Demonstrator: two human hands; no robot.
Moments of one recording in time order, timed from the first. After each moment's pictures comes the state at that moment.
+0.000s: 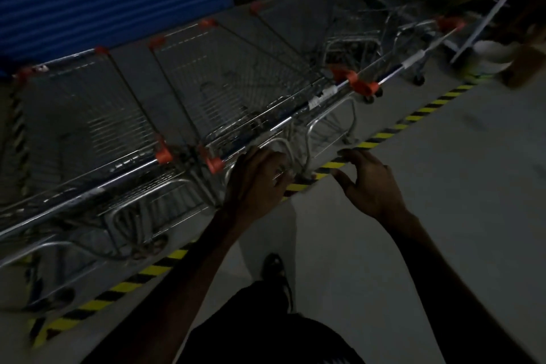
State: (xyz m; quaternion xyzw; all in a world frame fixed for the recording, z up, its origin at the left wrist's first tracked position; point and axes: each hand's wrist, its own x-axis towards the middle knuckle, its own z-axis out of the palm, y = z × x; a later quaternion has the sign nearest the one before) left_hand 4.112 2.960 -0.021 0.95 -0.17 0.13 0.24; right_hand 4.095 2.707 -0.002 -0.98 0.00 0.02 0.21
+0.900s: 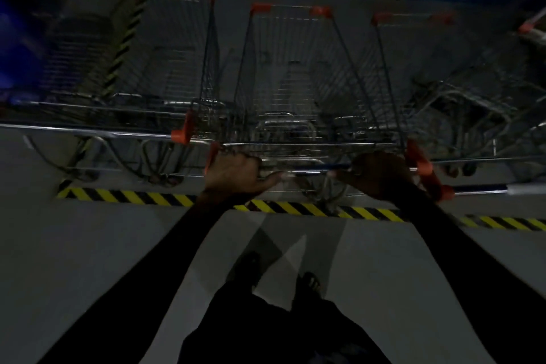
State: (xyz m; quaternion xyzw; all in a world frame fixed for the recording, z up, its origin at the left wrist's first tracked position) left_hand 4.199 2.983 -0.033 0.99 0.15 -0.07 0.00; right_hand 4.374 2.721 -0.013 -0.92 -0.35 0.15 -0.03
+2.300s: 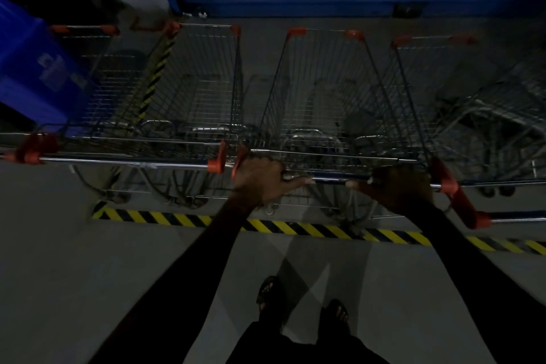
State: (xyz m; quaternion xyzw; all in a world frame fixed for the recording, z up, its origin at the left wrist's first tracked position) left_hand 4.239 3.017 -0.031 0.99 0.11 -0.05 -0.01; right_hand 4.389 2.738 -0.035 -0.94 -0.33 0.04 0.05
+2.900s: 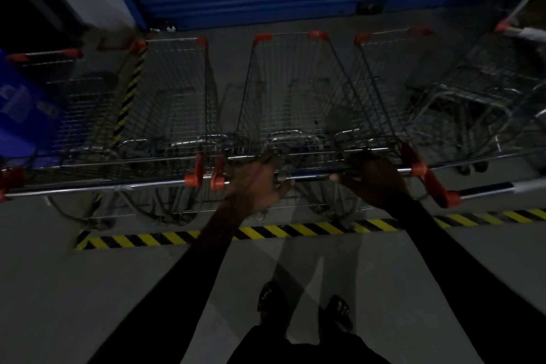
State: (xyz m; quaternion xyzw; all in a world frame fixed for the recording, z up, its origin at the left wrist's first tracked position) left_hand 4.252 2.994 -0.028 0.99 0.06 0.00 0.14; right_hand 4.378 2.731 -0.029 -0.93 -0.34 0.03 0.16
